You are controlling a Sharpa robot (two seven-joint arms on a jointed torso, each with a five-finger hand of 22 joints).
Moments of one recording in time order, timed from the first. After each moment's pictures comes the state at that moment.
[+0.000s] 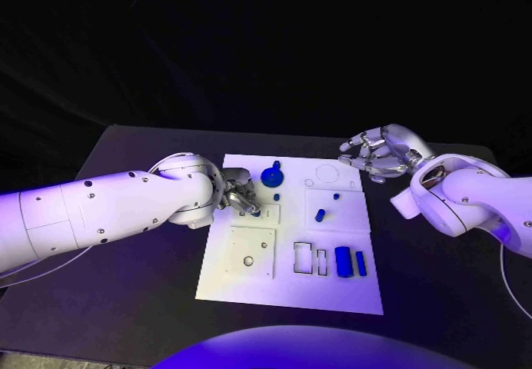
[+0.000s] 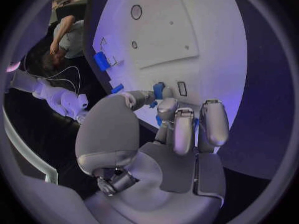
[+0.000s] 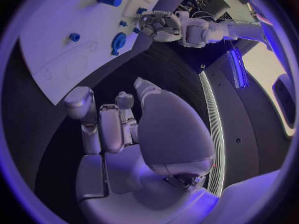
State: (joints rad) left arm 1.23 -0.76 -0.10 1.57 -1.16 0.05 -0.49; left_hand 1.13 -0.25 0.79 0.21 0.33 0.83 0.07 0.89 0.60 1.29 -0.02 1.19 1.00 1.46 -0.07 1.51 1.31 0.08 1.34 0.04 1.44 1.23; right arm 1.29 -0.97 -0.16 1.66 -0.77 -0.49 0.03; right_hand 1.39 -0.13 0.26 0.29 0.20 0.83 0.17 0.27 0.37 1.11 0.08 1.09 0.92 1.47 0.00 1.33 1.21 0.12 1.30 0.11 1.00 1.21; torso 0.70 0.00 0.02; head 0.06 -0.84
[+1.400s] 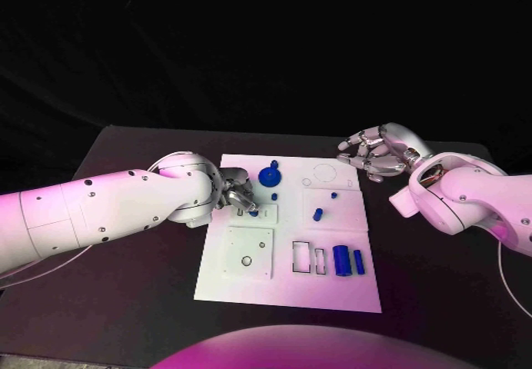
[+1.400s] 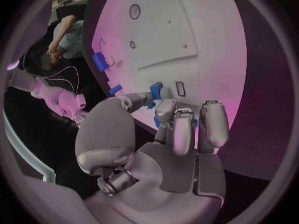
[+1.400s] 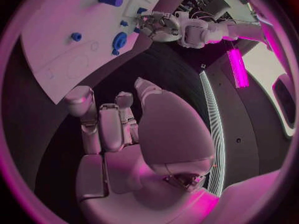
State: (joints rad) left arm 1.23 -0.74 -0.10 1.54 -1.15 0.07 -0.50; left_hand 1.00 -0.24 0.80 0.18 0.32 0.85 0.04 0.89 0.59 1.31 -0.03 1.21 1.03 1.47 -0.08 1.52 1.31 0.08 1.35 0.03 1.44 1.25; right arm 1.29 -0.98 -0.16 1.66 -0.77 -0.49 0.03; right_hand 1.38 -0.13 0.26 0.29 0.20 0.82 0.17 0.27 0.37 1.08 0.08 1.07 0.90 1.46 0.00 1.32 1.20 0.12 1.29 0.11 0.97 1.20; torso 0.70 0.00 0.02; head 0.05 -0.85
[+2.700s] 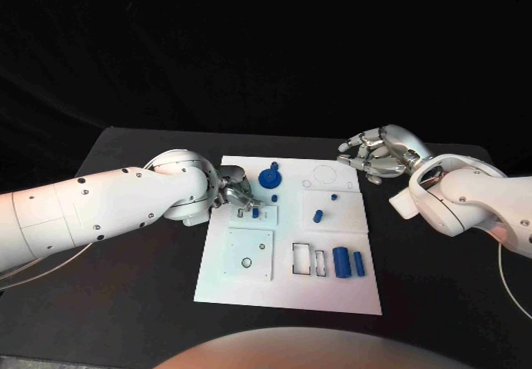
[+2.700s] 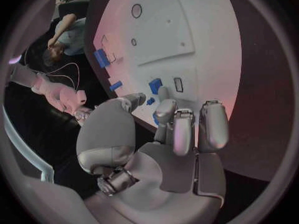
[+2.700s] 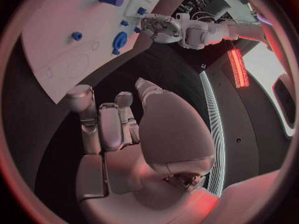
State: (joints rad) left arm 1.23 -0.76 -0.06 1.54 -1.13 0.08 -0.50; left_hand 0.93 -0.23 0.51 0.29 0.32 0.87 0.04 0.86 0.58 1.31 -0.03 1.22 1.03 1.47 -0.08 1.52 1.31 0.08 1.36 0.03 1.44 1.26; right arm 1.29 -0.97 -0.16 1.65 -0.77 -0.49 0.03; right_hand 1.37 -0.13 0.25 0.29 0.20 0.81 0.17 0.27 0.37 1.07 0.09 1.06 0.89 1.46 0.01 1.30 1.18 0.12 1.26 0.11 0.93 1.17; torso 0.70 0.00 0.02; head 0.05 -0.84
